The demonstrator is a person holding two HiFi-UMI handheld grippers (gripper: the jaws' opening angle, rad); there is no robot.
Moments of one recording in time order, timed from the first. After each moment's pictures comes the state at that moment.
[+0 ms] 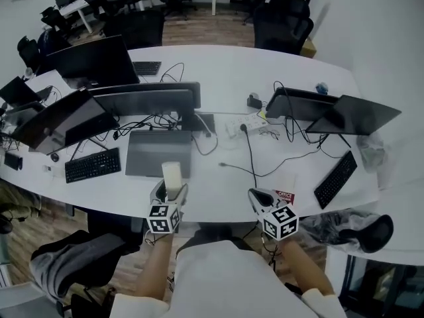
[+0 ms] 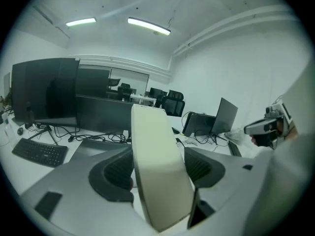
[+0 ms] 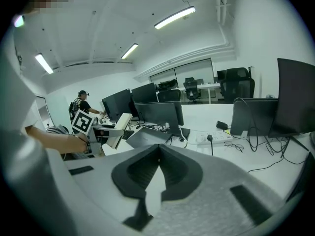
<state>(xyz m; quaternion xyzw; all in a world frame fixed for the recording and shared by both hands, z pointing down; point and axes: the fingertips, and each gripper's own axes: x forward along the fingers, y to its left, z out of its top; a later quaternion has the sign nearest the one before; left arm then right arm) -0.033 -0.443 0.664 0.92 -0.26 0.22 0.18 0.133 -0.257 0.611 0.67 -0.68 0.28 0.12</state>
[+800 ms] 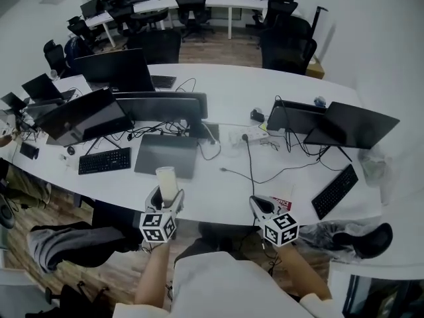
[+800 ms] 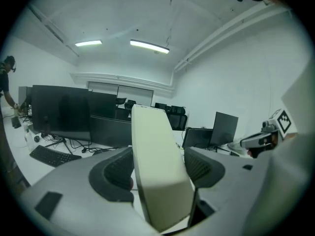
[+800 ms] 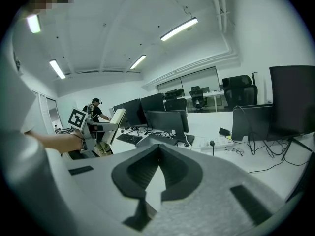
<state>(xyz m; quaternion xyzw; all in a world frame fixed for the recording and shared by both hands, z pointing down) -0.074 -0.367 0.571 0.93 -0.31 0.15 0.14 0.123 -0.184 0.573 0.66 -0.71 0.24 0.08</state>
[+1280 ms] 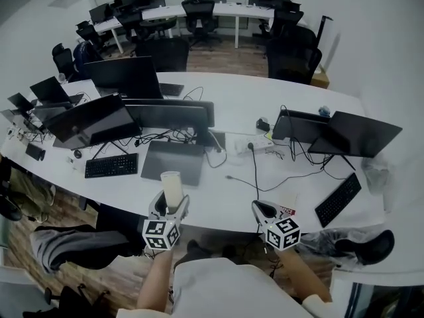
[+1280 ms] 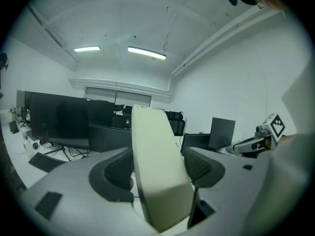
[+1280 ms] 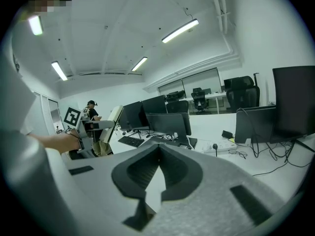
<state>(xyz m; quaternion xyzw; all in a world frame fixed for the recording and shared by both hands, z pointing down) -0.079 -0.359 0.531 0.94 -0.31 0.12 0.12 0.116 -0.193 0.557 0.65 -0.72 0.23 0.07</state>
